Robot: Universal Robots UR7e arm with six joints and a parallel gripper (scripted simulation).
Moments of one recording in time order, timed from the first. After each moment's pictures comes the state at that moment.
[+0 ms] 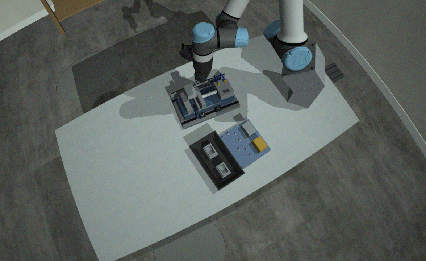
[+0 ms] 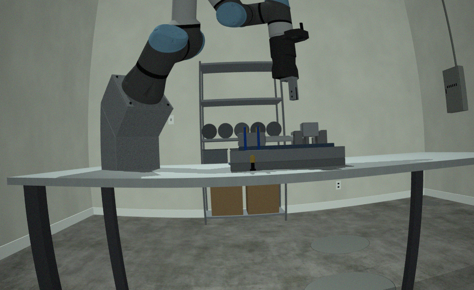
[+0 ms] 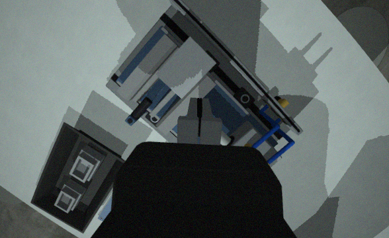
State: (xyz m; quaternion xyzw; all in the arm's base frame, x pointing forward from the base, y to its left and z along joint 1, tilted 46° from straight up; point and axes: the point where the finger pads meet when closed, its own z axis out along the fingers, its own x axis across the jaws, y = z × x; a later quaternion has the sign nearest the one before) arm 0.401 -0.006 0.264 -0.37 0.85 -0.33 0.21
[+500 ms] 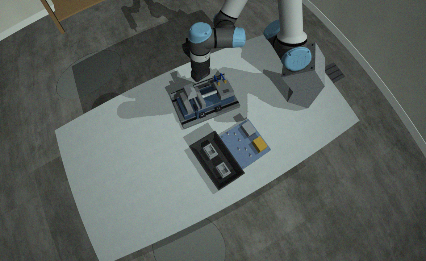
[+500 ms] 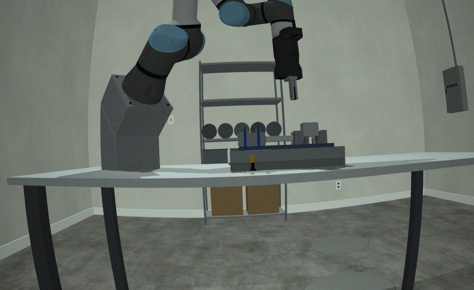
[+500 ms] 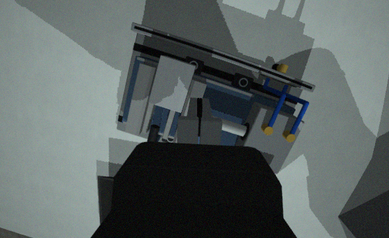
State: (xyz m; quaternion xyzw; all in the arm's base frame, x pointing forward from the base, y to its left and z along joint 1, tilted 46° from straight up) arm 0.400 -0.015 0.267 -0.17 0.91 -0.27 0.28
